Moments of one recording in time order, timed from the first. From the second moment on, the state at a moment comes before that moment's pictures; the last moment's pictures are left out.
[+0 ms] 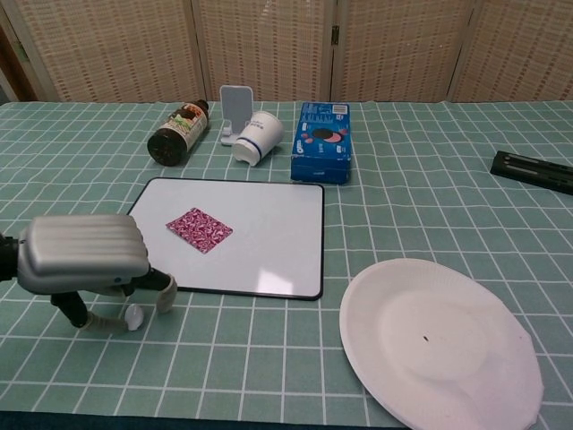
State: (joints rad) left arm -0.80 -1.43 0.20 -1.26 1.90 1.00 0.03; right arm 0.00 -0.93 0.07 -1.74 -1.54 1.59 0.00
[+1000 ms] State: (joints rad) left arm -0.80 -1.42 0.22 -1.26 1.89 1.01 0.02; right arm -0.01 -0.93 0.07 -1.74 -1.54 1.59 -0.01
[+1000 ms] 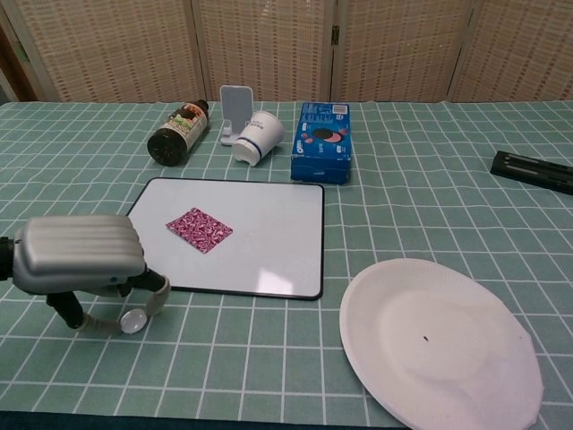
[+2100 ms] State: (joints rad) left arm -0.87 -1.38 0.03 -1.27 1.63 0.89 -0.11; right arm 0.00 -0.93 0.07 -1.74 -1.54 1.59 0.00
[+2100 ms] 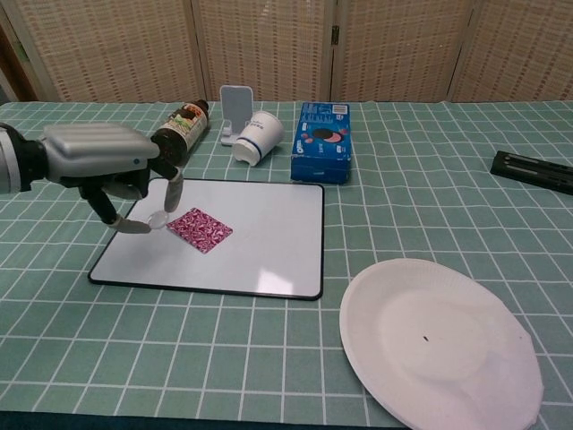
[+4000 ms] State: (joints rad) left arm -0.69 -1.25 -0.11 -1.43 1.17 0.99 0.10; right arm 0.00 -0.93 0.08 -1.69 -1.50 1.55 0.05
